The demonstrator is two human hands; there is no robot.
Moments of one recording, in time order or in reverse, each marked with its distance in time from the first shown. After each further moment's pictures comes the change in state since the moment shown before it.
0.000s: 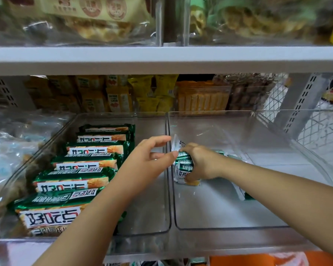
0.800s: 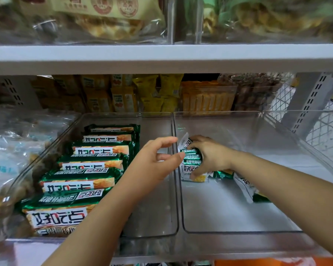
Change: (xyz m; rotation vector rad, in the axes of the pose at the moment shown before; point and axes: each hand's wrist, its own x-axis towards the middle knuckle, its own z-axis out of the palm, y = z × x) left_hand 0.001 -0.002 0.001 -0.036 0.011 -0.017; right_hand 0.015 0.019 -0.008 -0.133 0.029 -0.043
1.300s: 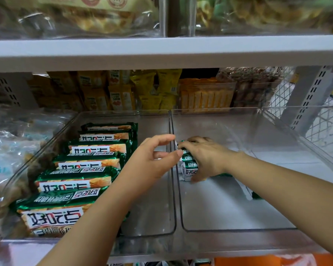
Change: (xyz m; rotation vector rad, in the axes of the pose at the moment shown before) left_hand 0.000 0.000 0.000 -0.003 0.014 0.005; right_hand -0.007 -0.013 0.003 -0.209 0.023 -0.100
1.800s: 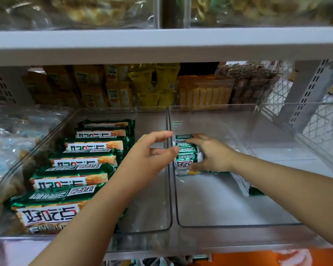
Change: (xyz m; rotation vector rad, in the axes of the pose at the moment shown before) left_hand 0.000 -0.001 0.002 -0.006 0.001 0.016; right_hand -0.009 0.019 0.015 0.289 0.078 0.112
